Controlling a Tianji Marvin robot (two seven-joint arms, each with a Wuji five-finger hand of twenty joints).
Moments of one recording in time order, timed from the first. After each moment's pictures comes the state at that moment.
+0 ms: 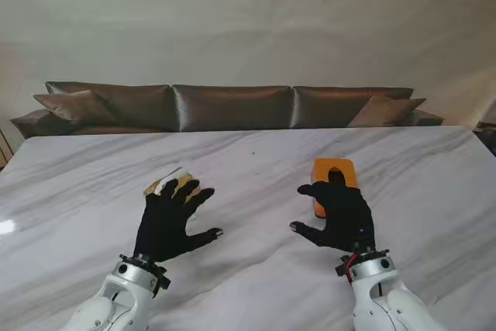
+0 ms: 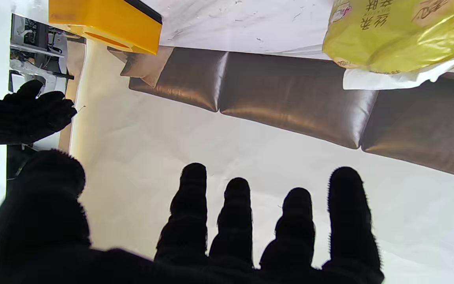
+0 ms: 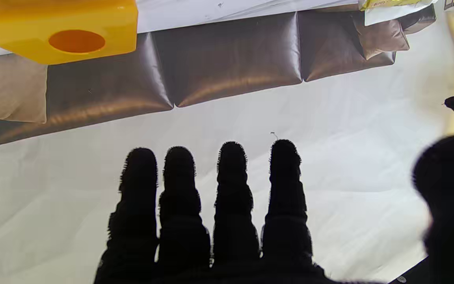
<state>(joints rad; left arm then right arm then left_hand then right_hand) 1.84 -1.10 -1.18 -1.86 1.05 0.05 0.35 -1.83 -1.12 1.28 -1.76 -1.02 0.00 -0.51 0.37 -0.20 0.07 0.11 0.44 -0.09 0.14 0.18 0.28 -0.05 0.28 0.24 0.17 0.15 0.24 0.31 -0.03 0.29 1.59 0.34 0.01 -0.50 0.82 -0.07 0.47 -0.16 0.49 0.36 0.60 -0.03 0.38 0.39 0.53 0.12 0.33 0.33 0.28 0.12 0.85 0.32</state>
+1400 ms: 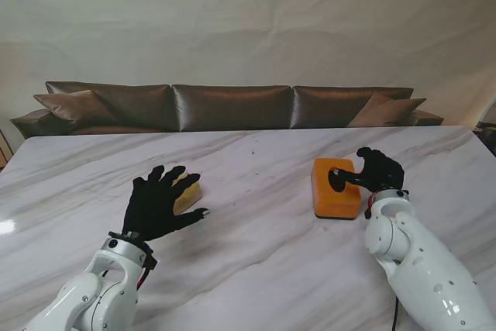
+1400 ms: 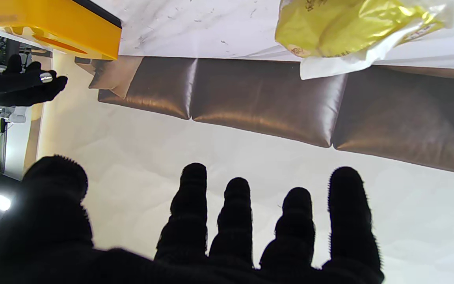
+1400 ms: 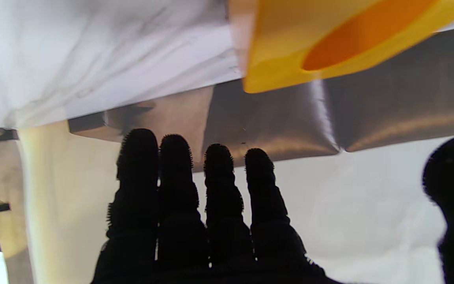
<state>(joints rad) 1.78 -1.09 -1.25 -1.88 1.05 0.09 0.19 -1.33 -1.13 1.22 -1.23 -0.81 0.27 -0.31 0.37 -0.16 0.06 0.11 0.44 -0.09 0.14 0.18 0.28 -0.05 0.28 0.24 0.17 0.15 0.24 0.31 -0.03 0.29 1.76 0.34 -0.03 -0.55 0.87 0.02 0.39 0.10 0.59 0.30 0.56 0.11 0.46 0.36 0.61 0.16 0.41 0.34 0.44 0.12 1.01 0.36</state>
